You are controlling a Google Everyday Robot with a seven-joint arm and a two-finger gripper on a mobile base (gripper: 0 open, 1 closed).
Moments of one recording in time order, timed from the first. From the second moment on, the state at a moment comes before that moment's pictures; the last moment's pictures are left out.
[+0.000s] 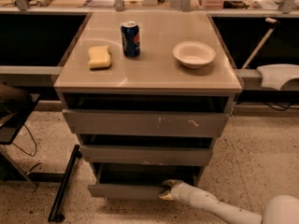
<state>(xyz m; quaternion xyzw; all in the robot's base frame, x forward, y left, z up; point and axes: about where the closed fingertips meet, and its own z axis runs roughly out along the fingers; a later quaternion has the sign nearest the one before) 0.575 -0.099 0.171 -0.52 0.74 0.07 0.42</state>
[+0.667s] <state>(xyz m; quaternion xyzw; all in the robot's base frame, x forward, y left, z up) 0.559 -0.086 0.175 -0.52 0.73 0.07 0.43</state>
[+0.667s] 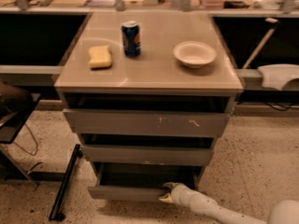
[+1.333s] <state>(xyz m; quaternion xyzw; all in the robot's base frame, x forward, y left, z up) 0.542 -0.090 0.173 -0.51 0.74 0.07 0.44</state>
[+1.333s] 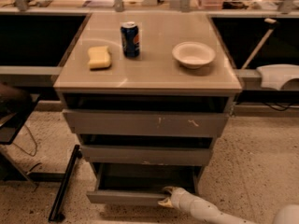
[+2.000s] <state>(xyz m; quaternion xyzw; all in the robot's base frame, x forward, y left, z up) 0.526 -0.093 0.173 -0.50 0.74 0.07 0.44</state>
